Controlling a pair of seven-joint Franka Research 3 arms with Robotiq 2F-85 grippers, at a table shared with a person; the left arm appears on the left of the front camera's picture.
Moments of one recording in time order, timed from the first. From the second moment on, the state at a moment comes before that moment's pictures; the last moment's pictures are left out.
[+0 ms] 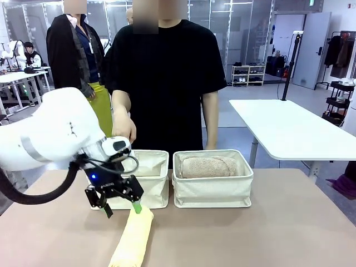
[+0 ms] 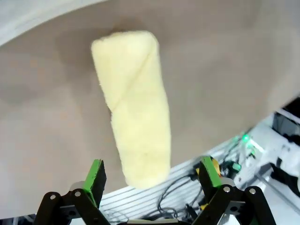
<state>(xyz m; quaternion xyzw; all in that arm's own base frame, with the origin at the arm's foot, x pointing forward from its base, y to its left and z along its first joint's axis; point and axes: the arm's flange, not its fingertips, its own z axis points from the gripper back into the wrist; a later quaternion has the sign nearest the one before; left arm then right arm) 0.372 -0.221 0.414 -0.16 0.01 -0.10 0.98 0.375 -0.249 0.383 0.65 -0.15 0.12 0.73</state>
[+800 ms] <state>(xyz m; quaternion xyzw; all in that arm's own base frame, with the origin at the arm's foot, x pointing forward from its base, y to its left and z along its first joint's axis) 0.370 -0.262 0.346 -0.06 -0.02 -0.02 1.00 0.375 -0.249 0.383 0.65 -0.15 0.12 0.73</state>
